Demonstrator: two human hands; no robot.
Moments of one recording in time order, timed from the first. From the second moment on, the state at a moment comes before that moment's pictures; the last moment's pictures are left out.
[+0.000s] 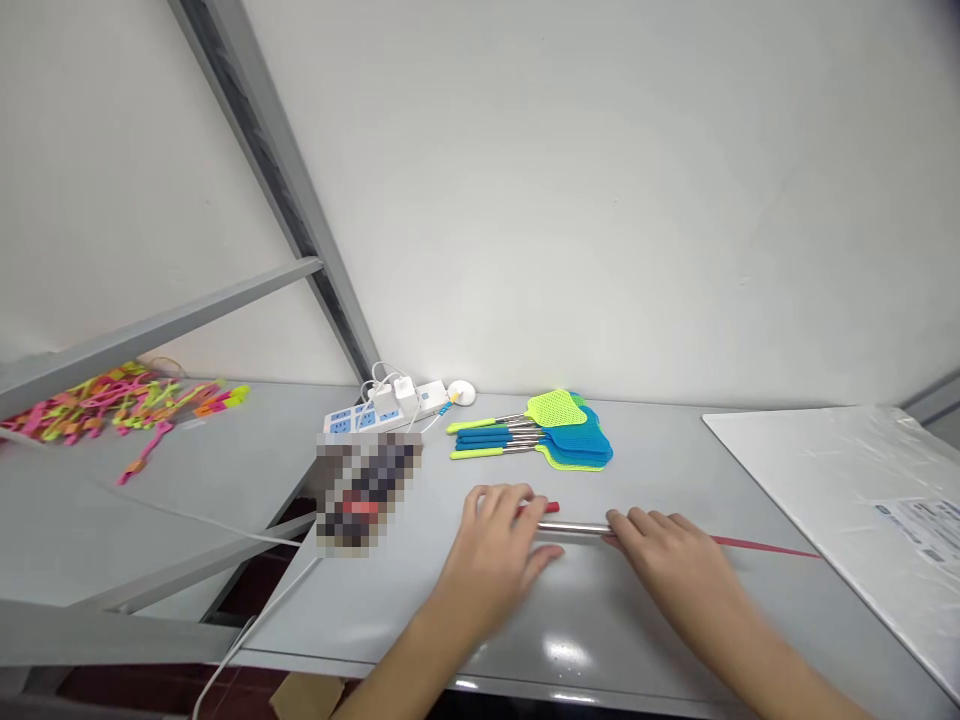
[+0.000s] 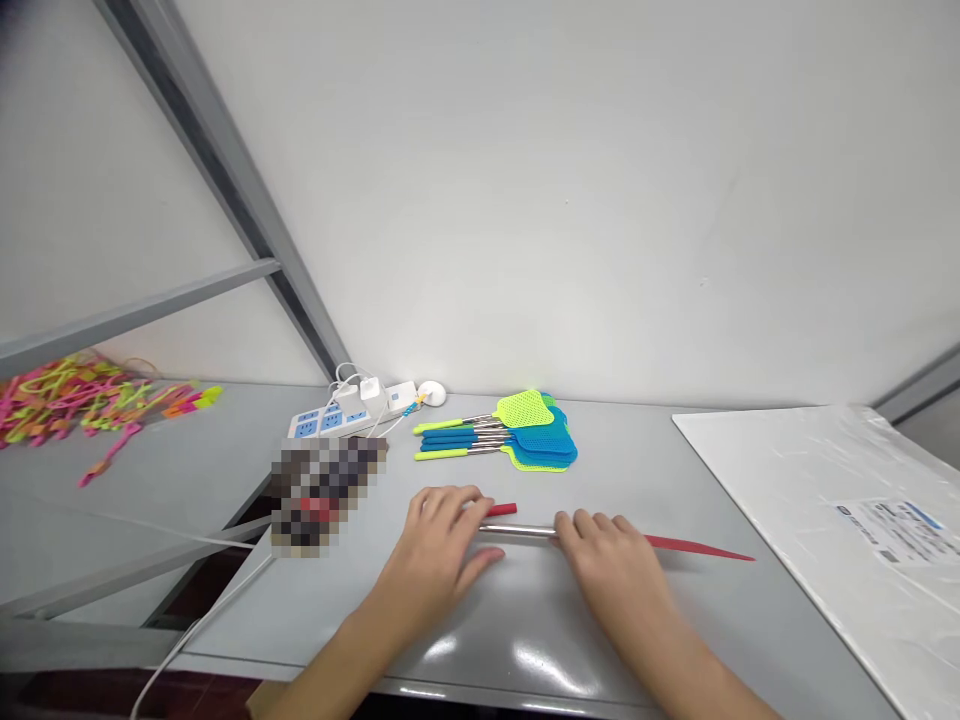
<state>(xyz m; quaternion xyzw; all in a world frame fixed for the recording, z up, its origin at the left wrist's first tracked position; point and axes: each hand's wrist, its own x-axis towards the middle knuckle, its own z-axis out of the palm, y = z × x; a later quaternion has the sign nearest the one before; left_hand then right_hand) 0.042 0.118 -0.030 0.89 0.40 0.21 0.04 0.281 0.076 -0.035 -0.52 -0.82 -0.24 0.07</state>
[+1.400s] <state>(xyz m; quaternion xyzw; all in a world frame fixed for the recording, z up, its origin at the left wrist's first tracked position) 0.060 -0.009 -0.022 0.80 0.44 0.23 0.33 0.307 0.007 -0.039 -0.33 -0.86 -0.35 0.18</state>
